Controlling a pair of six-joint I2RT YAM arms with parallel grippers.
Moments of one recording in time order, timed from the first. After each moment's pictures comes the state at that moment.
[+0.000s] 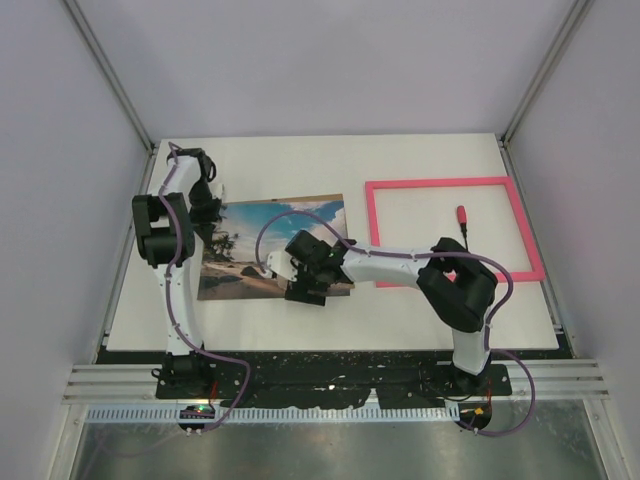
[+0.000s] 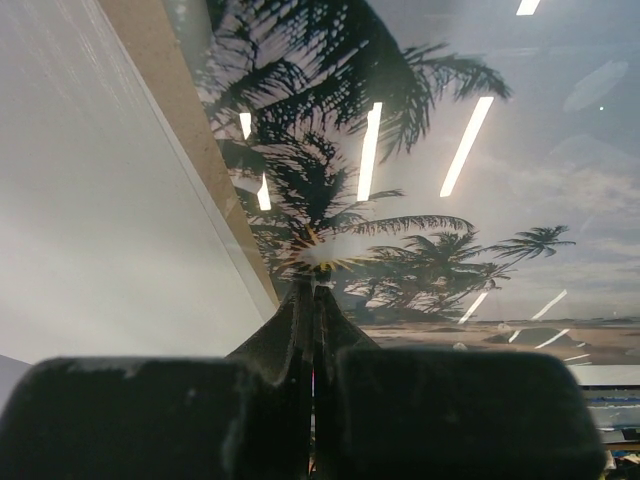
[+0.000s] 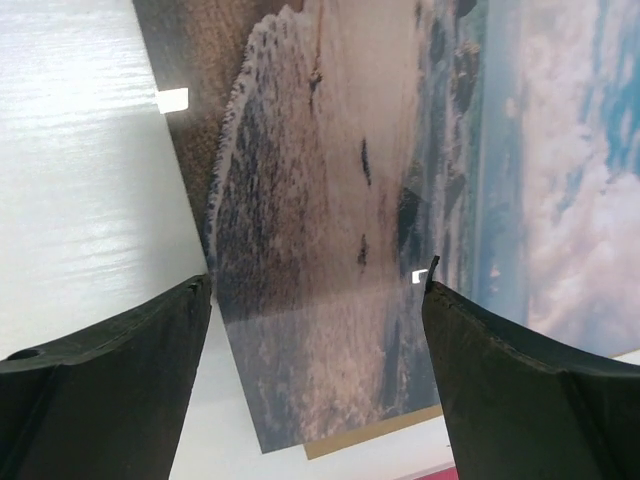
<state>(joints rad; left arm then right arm) 0.05 2.35 1.96 -1.34 0.00 0.08 0.98 1.91 1.27 -0.42 -0.02 -0.52</state>
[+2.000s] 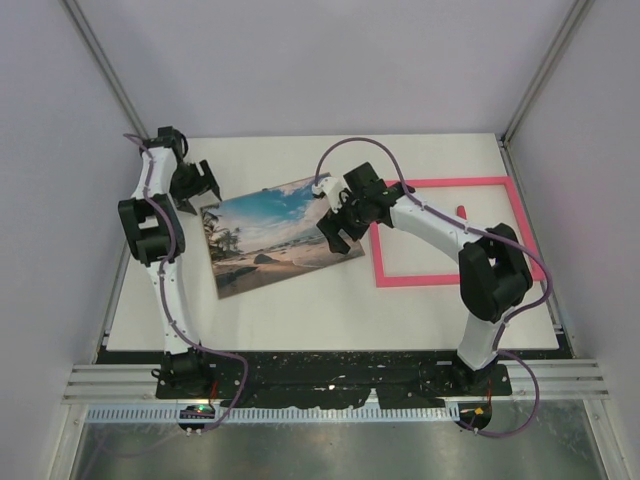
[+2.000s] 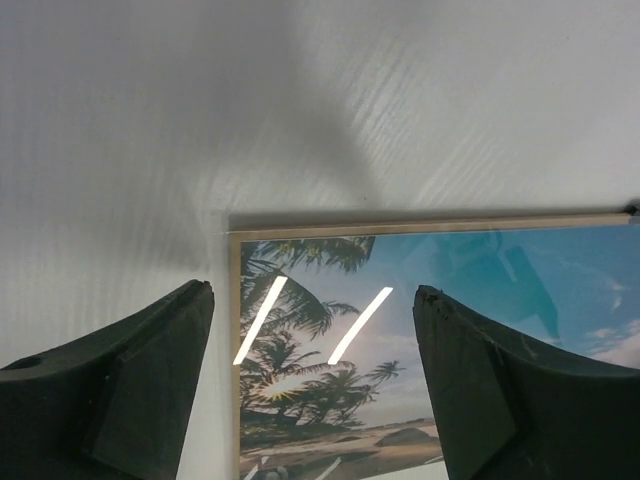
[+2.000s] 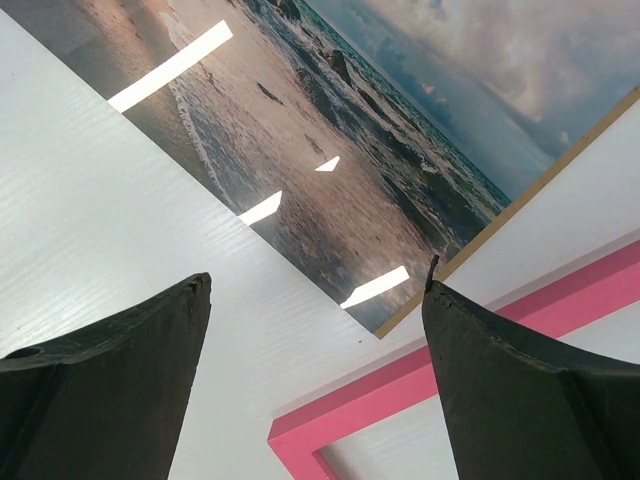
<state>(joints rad) 0.17 2.44 2.23 -1.11 0.16 -0.30 0.60 1.82 1.40 -0.56 -0.30 -0.33</state>
